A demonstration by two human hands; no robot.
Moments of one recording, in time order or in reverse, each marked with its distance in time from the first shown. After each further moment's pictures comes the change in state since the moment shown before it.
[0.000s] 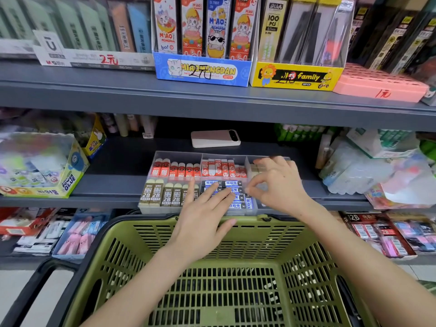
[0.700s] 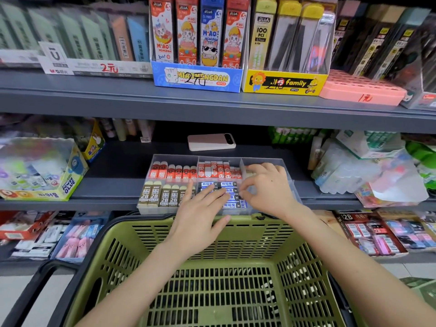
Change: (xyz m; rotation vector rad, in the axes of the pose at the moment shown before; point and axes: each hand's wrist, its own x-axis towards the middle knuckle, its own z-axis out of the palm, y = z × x) left_hand 0.003 -0.002 -0.002 -0.100 -0.032 -0.018; right_hand -0.006 -0.009 0.004 -0.045 -0.063 -0.002
